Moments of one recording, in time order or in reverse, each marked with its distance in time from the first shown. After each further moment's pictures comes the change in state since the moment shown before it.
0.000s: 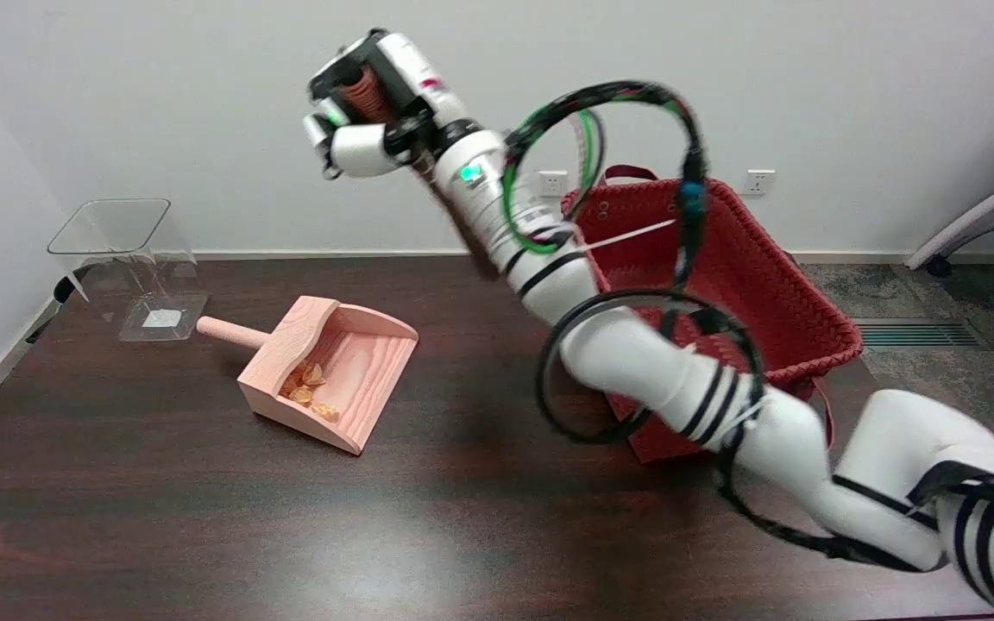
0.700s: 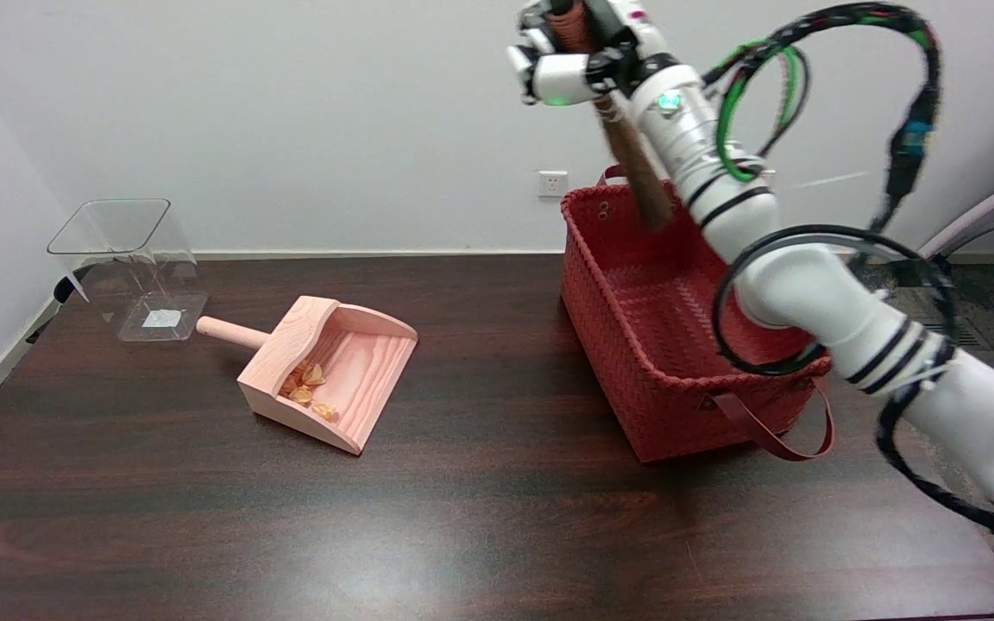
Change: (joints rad) arm -0.079 0.414 0.219 -0.187 0.216 -0.054 -0.057
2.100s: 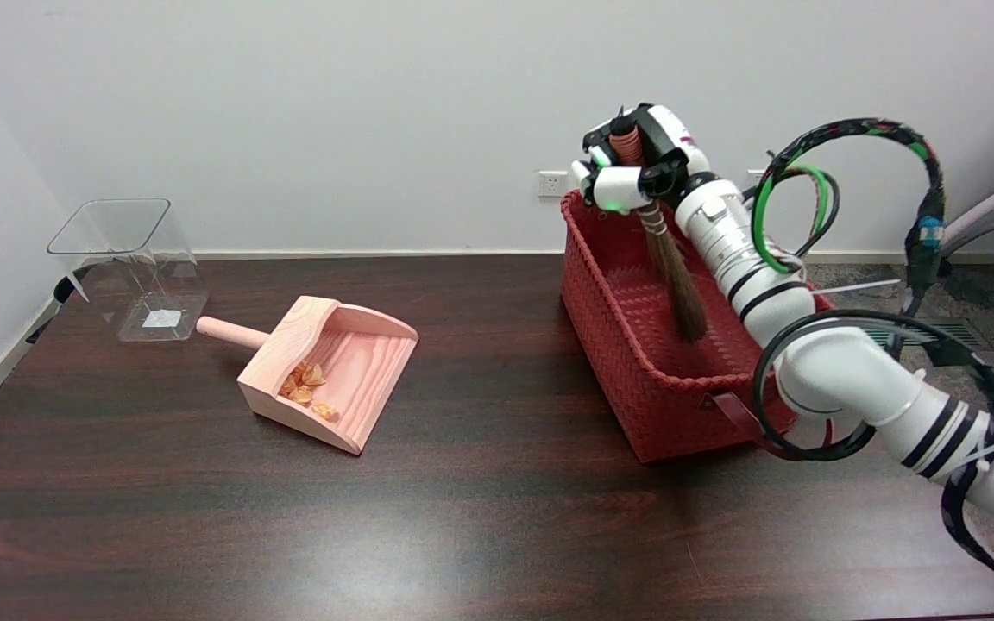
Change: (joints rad) arm -0.289 0.081 0.067 -0.039 0.137 0.094 0.028
